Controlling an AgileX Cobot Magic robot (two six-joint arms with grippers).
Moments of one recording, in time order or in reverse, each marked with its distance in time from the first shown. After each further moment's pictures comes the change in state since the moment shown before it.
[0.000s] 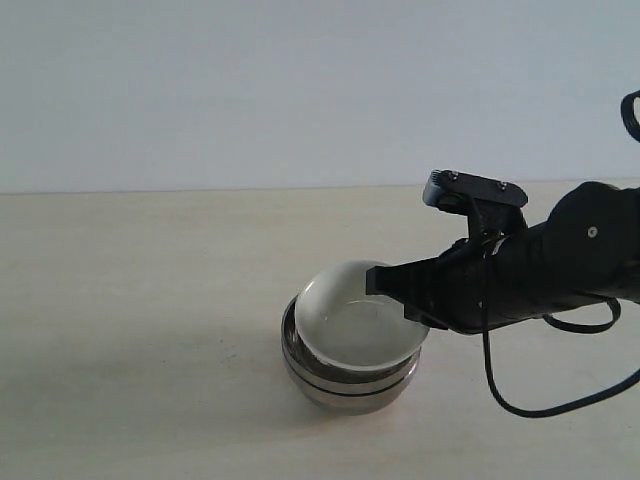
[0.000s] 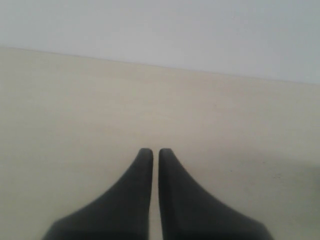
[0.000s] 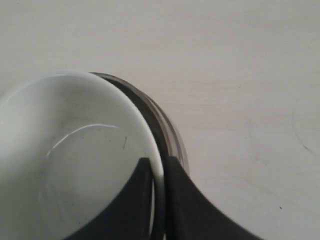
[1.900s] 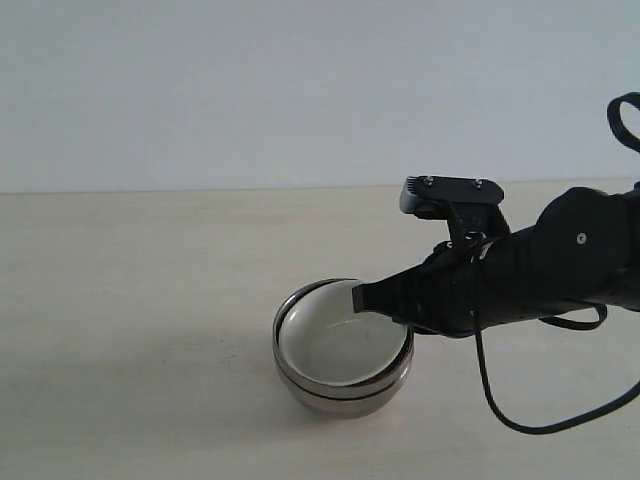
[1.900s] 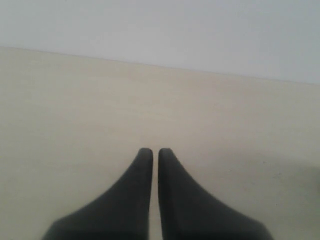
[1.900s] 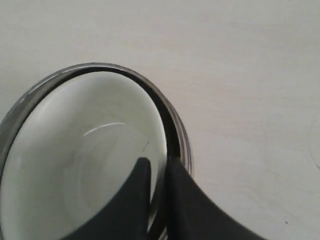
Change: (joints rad) left arm 0.000 0.000 0.000 0.000 0.000 0.000; right arm 0.038 0.000 0.000 0.004 -0.015 -0.124
